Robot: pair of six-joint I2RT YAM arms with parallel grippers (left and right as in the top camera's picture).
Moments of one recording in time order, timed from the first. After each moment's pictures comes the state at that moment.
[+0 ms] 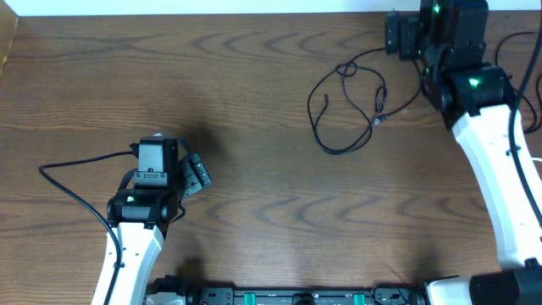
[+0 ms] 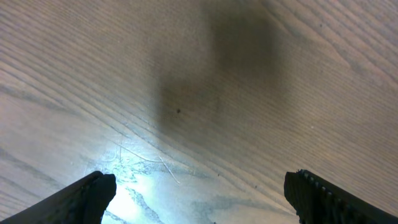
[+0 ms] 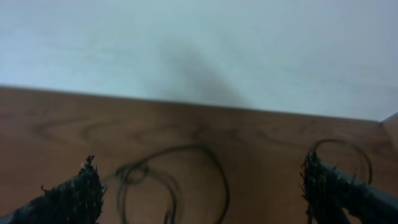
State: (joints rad) left arm -0.06 1.05 0.75 -0.78 -0.11 -0.51; right arm 0.18 1.56 1.56 -0.49 0.22 -0.05
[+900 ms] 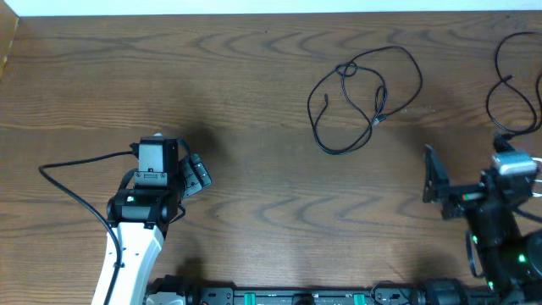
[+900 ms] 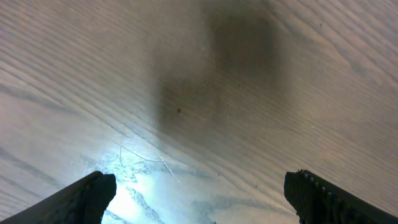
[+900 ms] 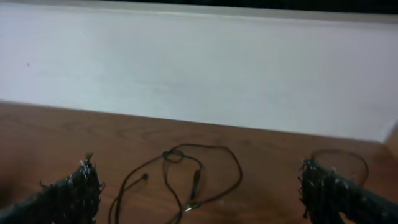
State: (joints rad) left arm -0.06 1.05 0.75 -0.78 -0.11 -0.51; right arm 0.05 0.40 0.81 -0.49 -0.06 -0.01
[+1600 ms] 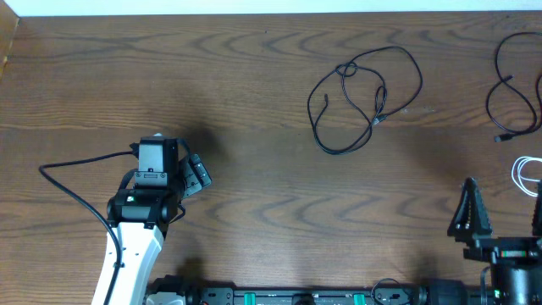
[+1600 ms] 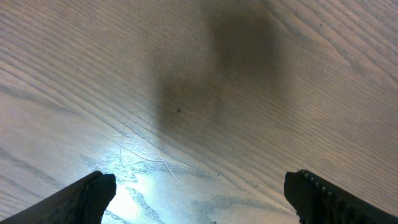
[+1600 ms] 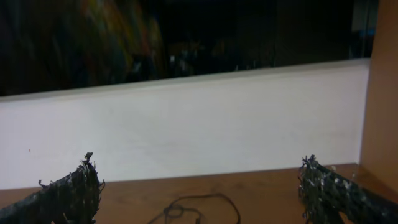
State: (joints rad) left arm -0.06 1.05 0.75 -0.78 -0.11 -0.51; right arm -0.08 0.14 0.83 -0.49 -0.09 0.15
